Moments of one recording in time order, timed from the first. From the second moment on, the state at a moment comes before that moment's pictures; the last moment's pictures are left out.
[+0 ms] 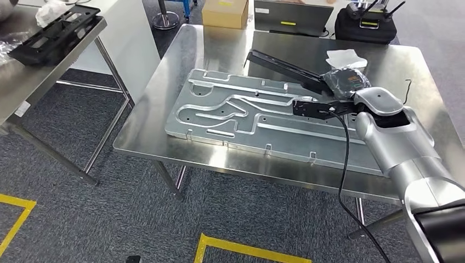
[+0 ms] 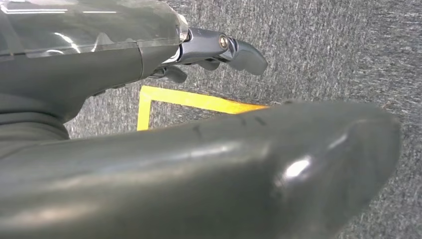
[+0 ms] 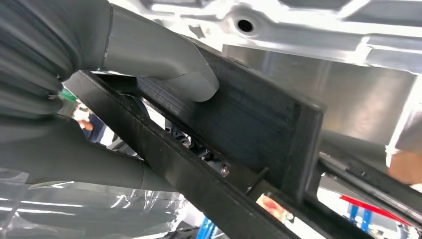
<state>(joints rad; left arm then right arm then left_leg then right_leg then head) -0.07 -0.14 1.29 -0.19 -1.09 -0.04 -0.40 -1.20 -0.06 0.64 -0.61 1.09 -0.01 -0.15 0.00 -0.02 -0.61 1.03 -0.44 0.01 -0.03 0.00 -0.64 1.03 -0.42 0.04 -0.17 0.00</state>
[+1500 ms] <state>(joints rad) -0.08 -0.15 1.32 -0.19 -1.07 0.04 -0.38 -1.12 0.17 0.74 -0.43 1.25 0.05 -0.20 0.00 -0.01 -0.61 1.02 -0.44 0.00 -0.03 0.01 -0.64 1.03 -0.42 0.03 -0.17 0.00</state>
